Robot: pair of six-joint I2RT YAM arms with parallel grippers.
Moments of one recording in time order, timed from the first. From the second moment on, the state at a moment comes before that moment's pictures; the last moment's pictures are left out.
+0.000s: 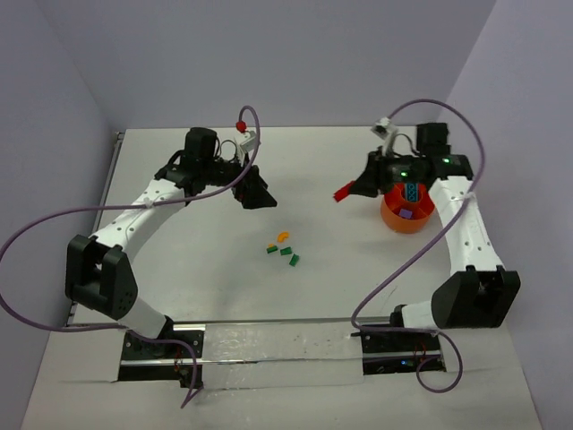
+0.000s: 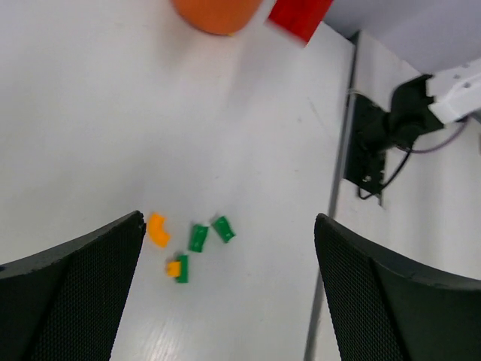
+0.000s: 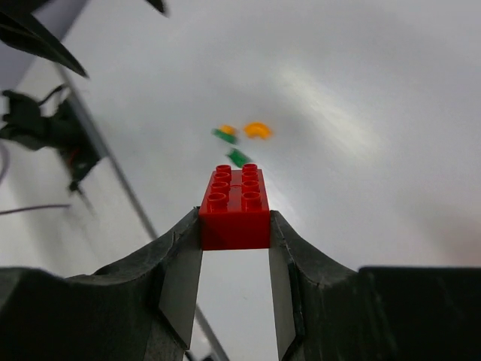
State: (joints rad) left arm -0.43 1.55 1.28 -0.31 0.94 0.02; right arm 0.00 1.38 1.38 -0.90 -0.94 -0.28
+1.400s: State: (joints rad) left arm -0.40 1.54 1.40 -0.40 0.39 -0.12; right arm -0.43 1.64 1.54 -0.97 -0.20 -0.36
